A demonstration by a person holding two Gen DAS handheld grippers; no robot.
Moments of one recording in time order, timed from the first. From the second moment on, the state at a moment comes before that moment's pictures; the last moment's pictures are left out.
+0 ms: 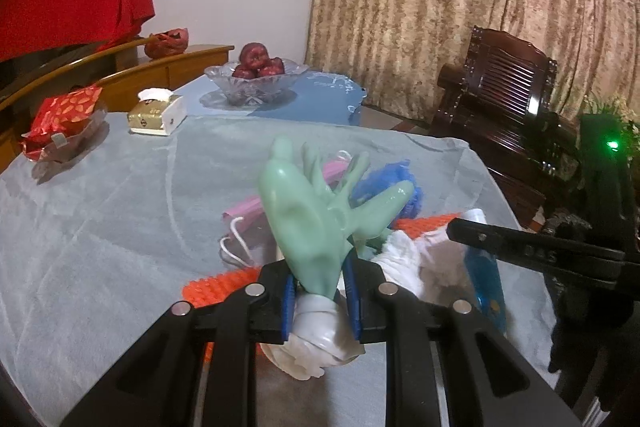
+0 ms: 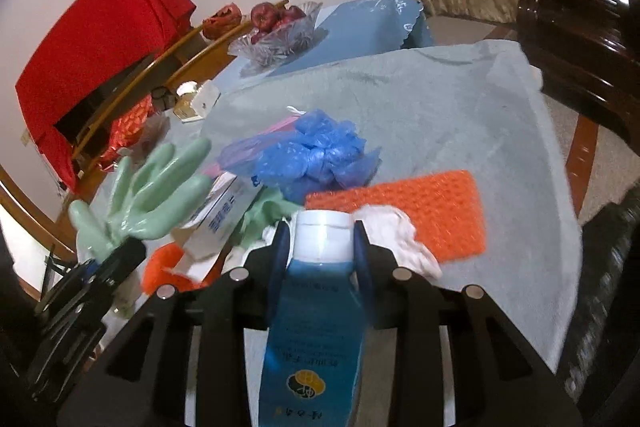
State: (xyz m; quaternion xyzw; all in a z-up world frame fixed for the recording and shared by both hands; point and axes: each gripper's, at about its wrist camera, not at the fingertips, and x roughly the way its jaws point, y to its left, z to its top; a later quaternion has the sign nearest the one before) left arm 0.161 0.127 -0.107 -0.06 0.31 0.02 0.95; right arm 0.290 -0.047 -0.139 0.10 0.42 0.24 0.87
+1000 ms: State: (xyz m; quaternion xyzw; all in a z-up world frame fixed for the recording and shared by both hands) left arm 0.168 -0.116 -0.091 -0.02 0.30 -0.22 0.93; right arm 0.187 -0.308 -0.097 0.15 0.34 0.05 0.93
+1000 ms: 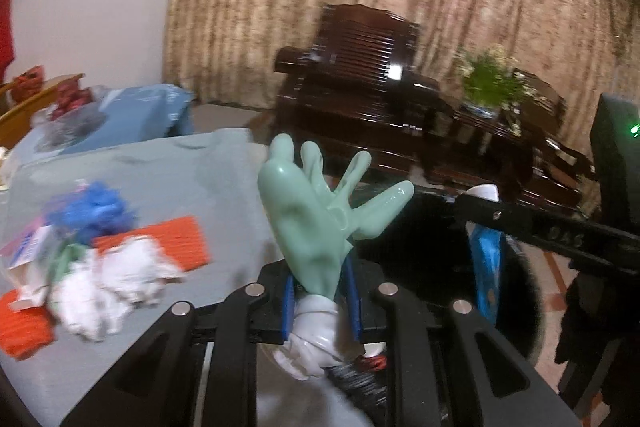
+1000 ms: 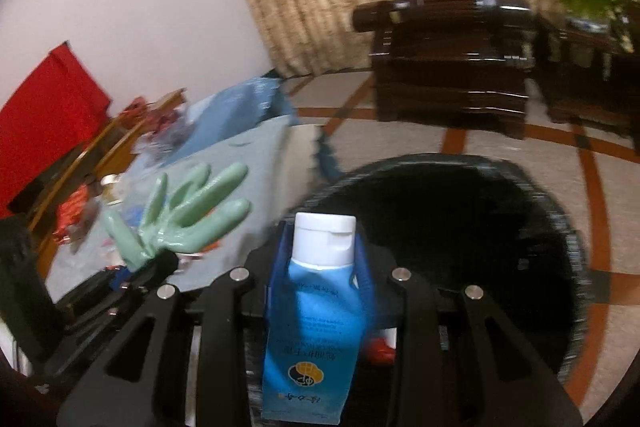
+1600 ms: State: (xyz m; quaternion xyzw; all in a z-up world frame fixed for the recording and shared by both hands) left arm 0.180 -0.186 -0.118 -0.01 0.33 -0.29 0.90; right arm 0.172 -0.372 -0.158 0.16 0.37 -0.03 0.91
